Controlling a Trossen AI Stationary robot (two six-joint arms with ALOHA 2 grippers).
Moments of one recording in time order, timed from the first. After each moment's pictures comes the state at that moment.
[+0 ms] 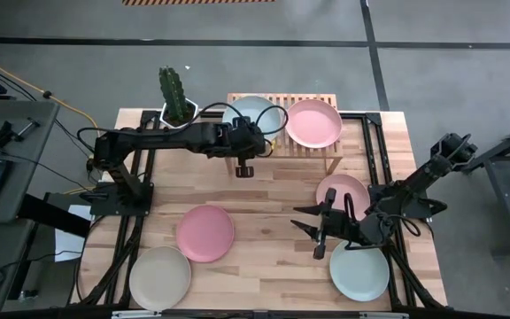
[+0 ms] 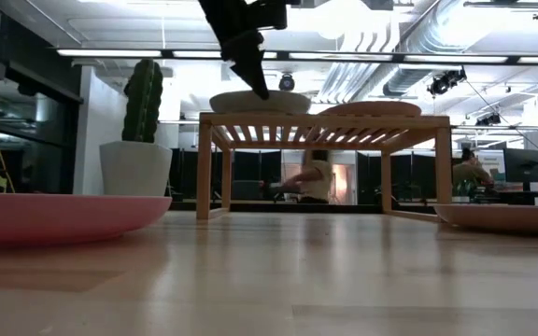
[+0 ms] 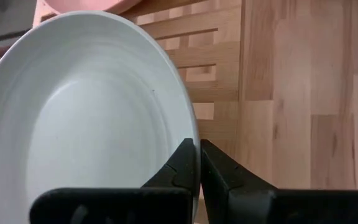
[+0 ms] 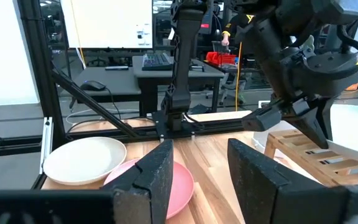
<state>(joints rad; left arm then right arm) 0.15 1.74 1.58 -0.80 -0.36 0.29 0.70 1.30 0.75 0.54 0.94 0.00</state>
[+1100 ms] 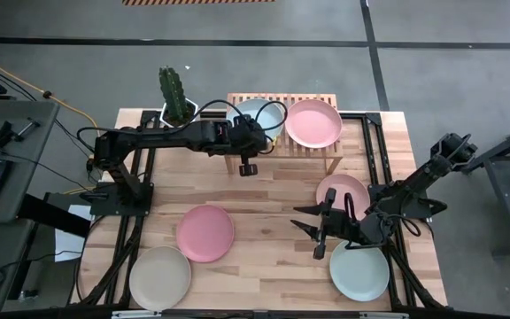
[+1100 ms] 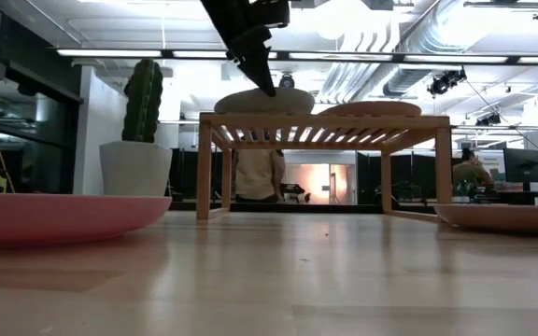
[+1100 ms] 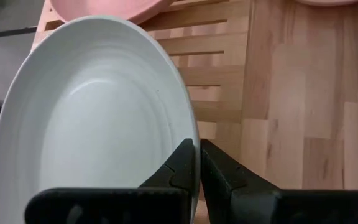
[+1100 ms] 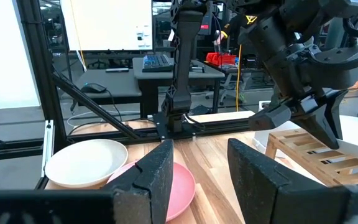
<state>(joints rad) 0.16 1.74 1.58 -0.75 -0.32 0.25 0.70 1.30 0.75 0.55 0.94 0.00</state>
